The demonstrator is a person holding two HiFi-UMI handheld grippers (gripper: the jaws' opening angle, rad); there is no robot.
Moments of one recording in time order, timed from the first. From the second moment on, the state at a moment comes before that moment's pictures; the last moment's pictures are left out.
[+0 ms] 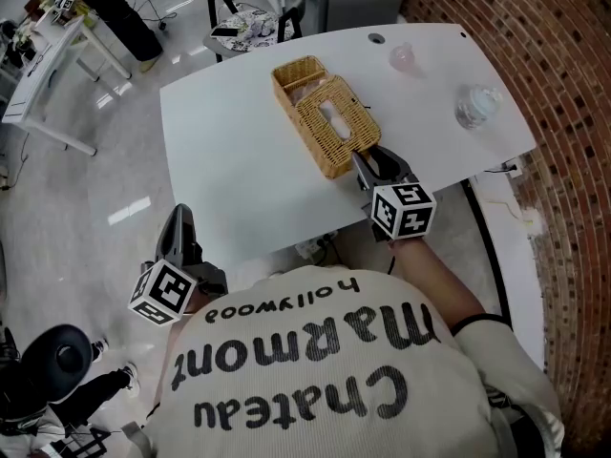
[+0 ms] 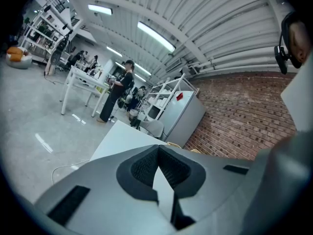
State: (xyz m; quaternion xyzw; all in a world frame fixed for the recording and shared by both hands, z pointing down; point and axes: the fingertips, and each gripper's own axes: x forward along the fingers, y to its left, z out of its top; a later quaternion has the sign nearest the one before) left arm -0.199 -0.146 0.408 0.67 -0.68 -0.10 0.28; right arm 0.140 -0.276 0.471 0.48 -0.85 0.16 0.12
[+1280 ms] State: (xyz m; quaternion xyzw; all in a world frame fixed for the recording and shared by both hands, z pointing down) left arm -0.197 -0.150 0.410 0.68 -0.67 -0.10 0.29; right arm 0.156 -0.281 0.496 0.53 -0.80 0.25 0.12
